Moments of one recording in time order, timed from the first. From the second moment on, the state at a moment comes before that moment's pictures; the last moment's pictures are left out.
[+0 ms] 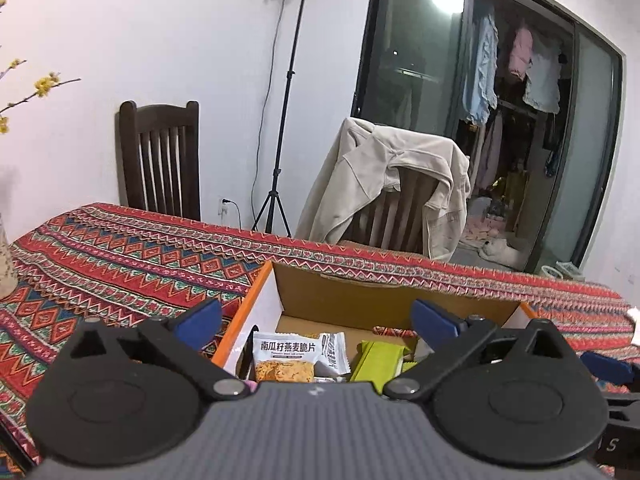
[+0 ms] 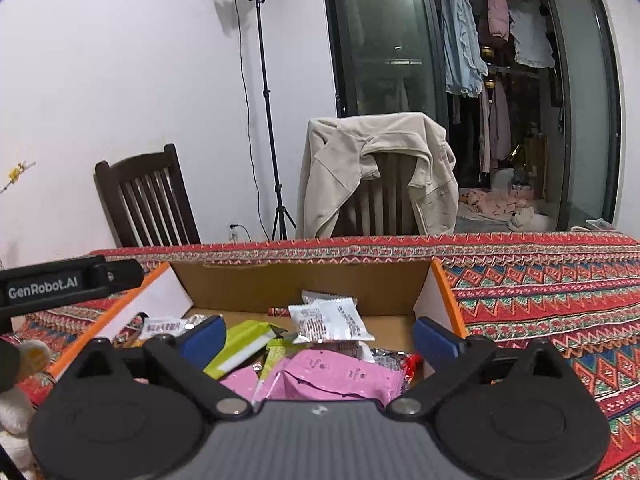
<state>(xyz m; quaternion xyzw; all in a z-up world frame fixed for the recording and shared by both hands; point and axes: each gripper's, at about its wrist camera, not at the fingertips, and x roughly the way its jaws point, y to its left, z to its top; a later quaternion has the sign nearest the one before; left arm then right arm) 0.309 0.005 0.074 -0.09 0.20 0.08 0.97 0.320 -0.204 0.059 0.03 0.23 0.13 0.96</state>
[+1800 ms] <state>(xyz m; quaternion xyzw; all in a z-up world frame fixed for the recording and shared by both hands) 0.220 0.051 0.002 -0.09 0.31 0.04 0.95 0.245 -0.197 -0.013 -0.04 0.33 0.13 0.93</state>
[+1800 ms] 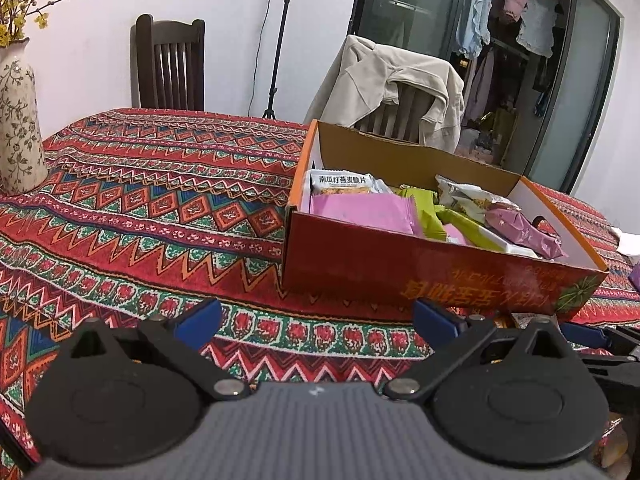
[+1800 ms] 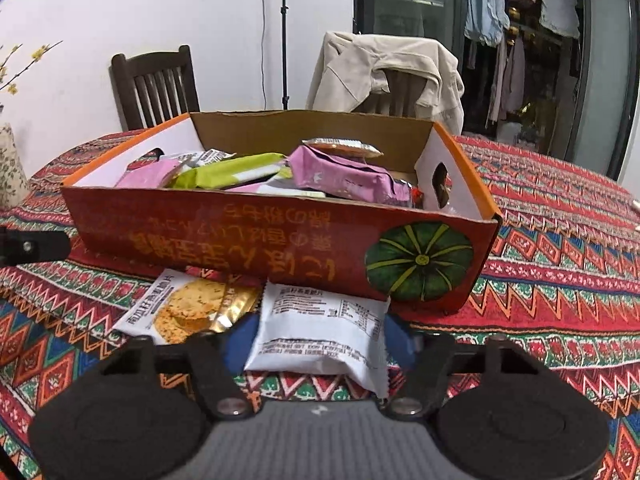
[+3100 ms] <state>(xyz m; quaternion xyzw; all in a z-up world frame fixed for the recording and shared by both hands) 0.255 -0.061 -0.007 -0.01 0.37 0.01 0.93 0.237 -0.282 -0.003 0.01 0.31 0.10 0.95</state>
